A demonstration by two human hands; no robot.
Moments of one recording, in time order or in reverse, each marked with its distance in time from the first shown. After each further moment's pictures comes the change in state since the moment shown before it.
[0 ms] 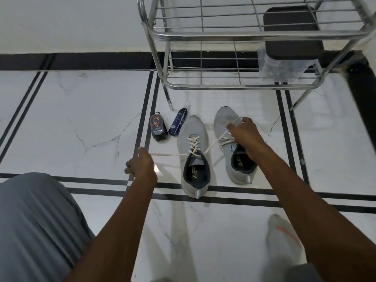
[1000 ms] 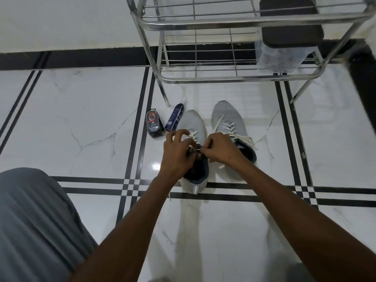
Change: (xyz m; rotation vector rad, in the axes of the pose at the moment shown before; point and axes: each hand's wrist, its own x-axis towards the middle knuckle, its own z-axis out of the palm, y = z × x) left_hand -0.026 -0.037 0.048 0.841 -0.401 1.533; right_hand -0.016 0.034 0.047 -0.515 -0.256 -0.339
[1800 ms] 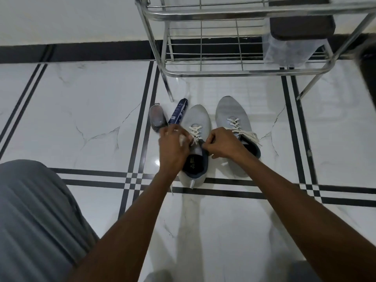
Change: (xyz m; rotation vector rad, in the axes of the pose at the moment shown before) left_hand -0.001 -0.001 -0.005 -0.088 0.186 -0.167; right_hand 0.005 0.004 0.002 0.017 -0.051 0.024
